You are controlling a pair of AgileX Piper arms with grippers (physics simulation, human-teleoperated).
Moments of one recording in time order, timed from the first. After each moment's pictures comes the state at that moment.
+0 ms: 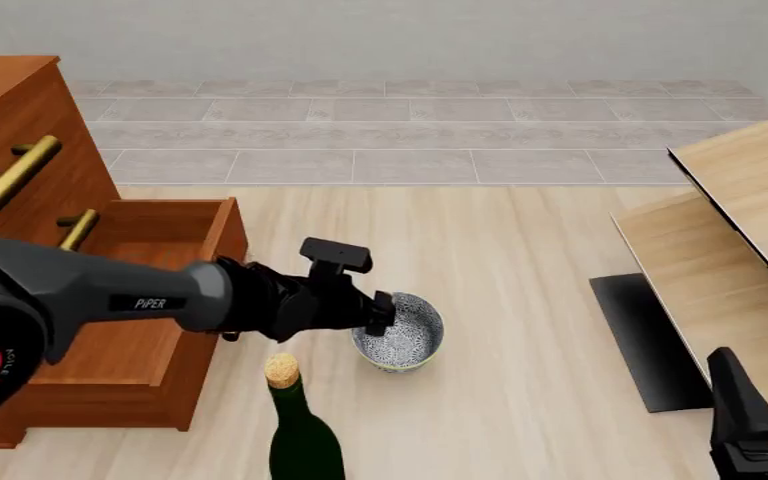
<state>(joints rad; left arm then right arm) -0.60 1.96 -1.05 -0.02 -0.23 -0.02 0.00 -0.01 -0.01 0.00</state>
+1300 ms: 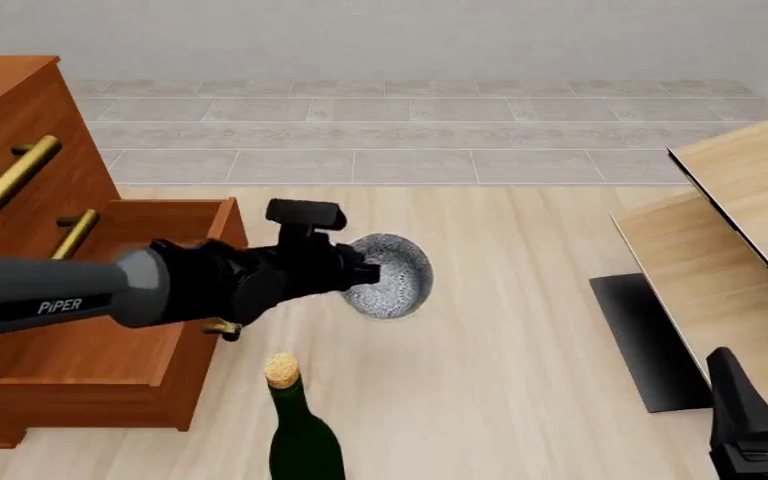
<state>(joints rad) -0.57 1.78 -0.99 -0.09 -0.29 -0.02 0.00 -0.01 -0.01 -0.01</state>
